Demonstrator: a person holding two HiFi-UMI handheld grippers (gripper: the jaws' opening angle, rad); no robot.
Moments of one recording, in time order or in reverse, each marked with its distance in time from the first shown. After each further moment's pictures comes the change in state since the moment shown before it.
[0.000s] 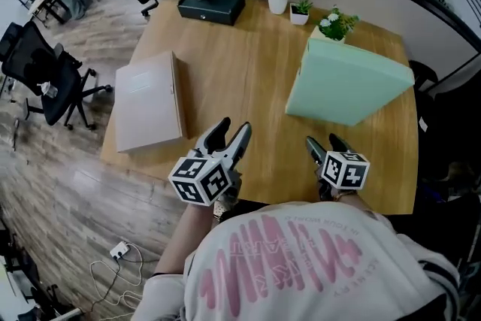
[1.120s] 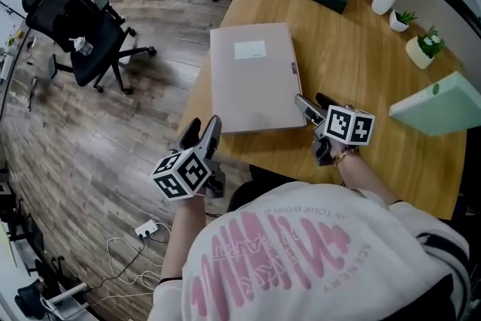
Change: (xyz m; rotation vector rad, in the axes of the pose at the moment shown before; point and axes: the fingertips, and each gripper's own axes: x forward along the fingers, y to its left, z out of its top) left arm -0.243 0.343 0.067 -0.184 -0.043 0.432; right arm 0.190 0.365 0.025 0.059 0.039 0.371
